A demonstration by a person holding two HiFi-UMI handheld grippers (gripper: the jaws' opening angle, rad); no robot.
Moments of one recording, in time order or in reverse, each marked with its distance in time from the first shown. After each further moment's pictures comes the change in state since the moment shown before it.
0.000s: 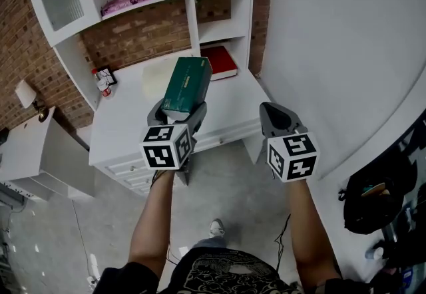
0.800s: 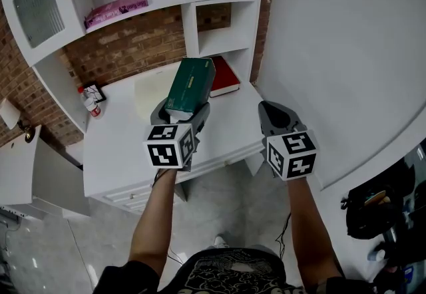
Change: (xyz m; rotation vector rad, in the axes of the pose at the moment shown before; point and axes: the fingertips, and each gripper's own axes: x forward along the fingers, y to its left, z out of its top) left arm 0.117 0.082 0.009 -0.013 0.011 -0.086; right arm 0.134 -0.012 0.017 -0.033 0.034 -0.056
